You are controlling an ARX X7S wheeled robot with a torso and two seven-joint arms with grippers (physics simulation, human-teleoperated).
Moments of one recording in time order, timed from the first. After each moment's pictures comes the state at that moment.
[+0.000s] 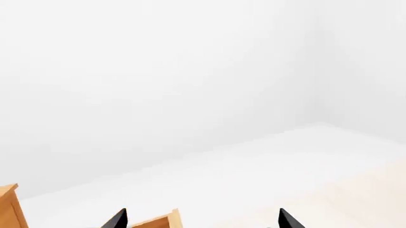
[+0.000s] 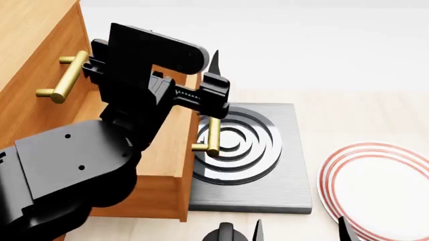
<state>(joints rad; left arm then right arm) -1.27 -0.27 1.11 -0.14 -1.00 -0.32 -0.69 -0.23 0.55 -0.33 -0.67 0.34 -0.18 0.46</state>
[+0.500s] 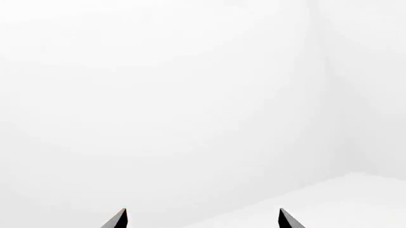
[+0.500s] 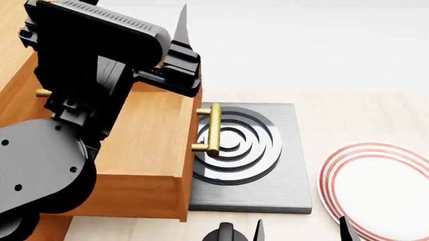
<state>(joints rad) -1.33 -0.42 1.11 0.16 -0.92 -0.34 -0.82 -0.23 0.55 -0.33 -0.68 0.34 -0.18 0.47</state>
